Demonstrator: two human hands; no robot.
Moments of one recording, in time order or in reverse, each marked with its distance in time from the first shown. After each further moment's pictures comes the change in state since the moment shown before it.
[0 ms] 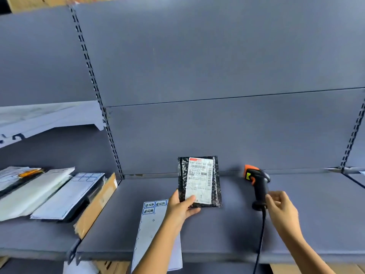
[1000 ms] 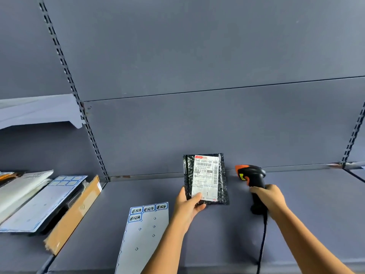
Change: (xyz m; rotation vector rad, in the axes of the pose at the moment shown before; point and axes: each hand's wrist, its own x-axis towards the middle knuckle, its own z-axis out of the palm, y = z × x) left_hand 0.056 -0.035 0.038 -0.075 -0.017 -0.057; right_hand 0.082 0.010 0.035 -0.093 -0.152 0.296
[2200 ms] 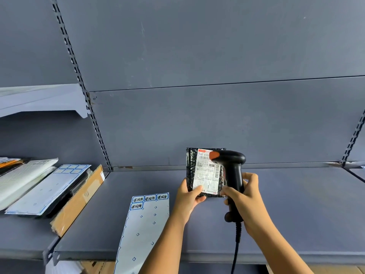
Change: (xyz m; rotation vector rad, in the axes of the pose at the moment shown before) left_hand -0.004 -0.002 -0.002 0.112 -0.033 0.069; right_hand -0.140 -0.046 0.011 0.380 -0.311 -0.265
